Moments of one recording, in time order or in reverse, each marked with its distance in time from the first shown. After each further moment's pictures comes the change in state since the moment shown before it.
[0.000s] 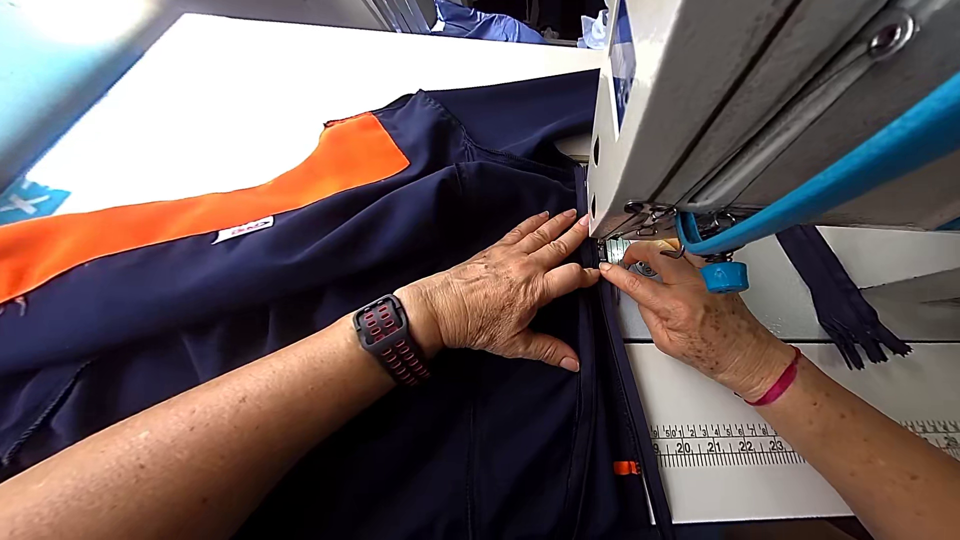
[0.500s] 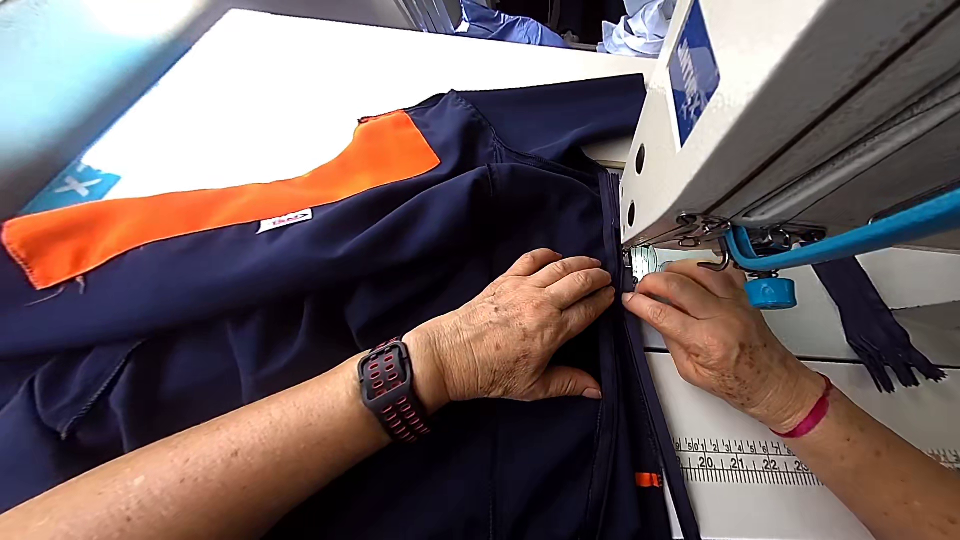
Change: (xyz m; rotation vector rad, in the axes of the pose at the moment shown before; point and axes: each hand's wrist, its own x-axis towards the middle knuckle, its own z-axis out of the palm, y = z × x) left_hand -0.018 0.028 -0.001 0.099 0.050 -0.027; right_hand 0.000 -0.008 -0.006 0.017 0.061 -0.103
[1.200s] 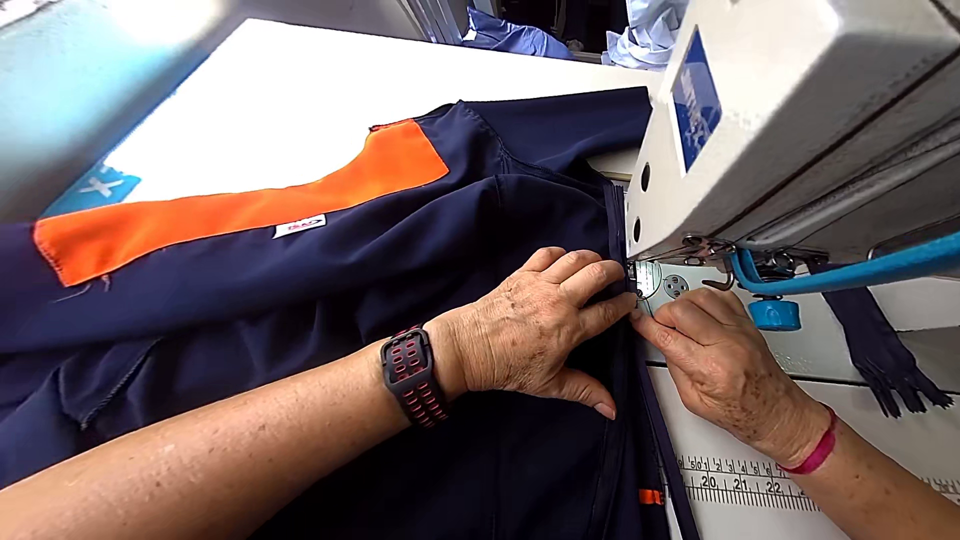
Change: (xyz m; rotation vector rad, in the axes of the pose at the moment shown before) left_hand 0.015 -0.003 -0.005 0.023 0.050 -0.009; right_hand -0.003 -0.008 -0.001 0.014 0.007 -0.002
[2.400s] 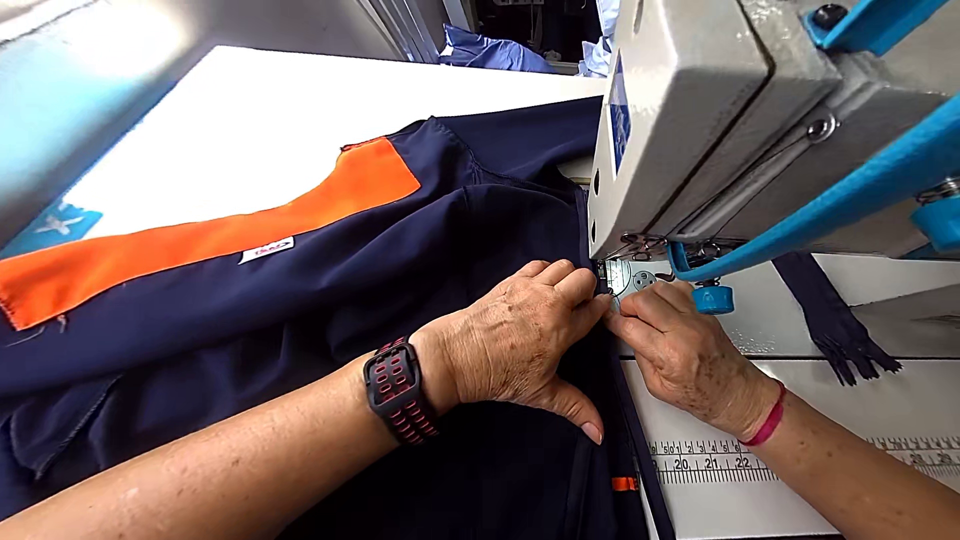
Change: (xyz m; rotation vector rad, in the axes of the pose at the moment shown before) left_hand 0.017 0.007 -0.004 -0.022 -0.104 0.029; right_hand 0.003 -0.002 0.005 0.001 0.025 0.009
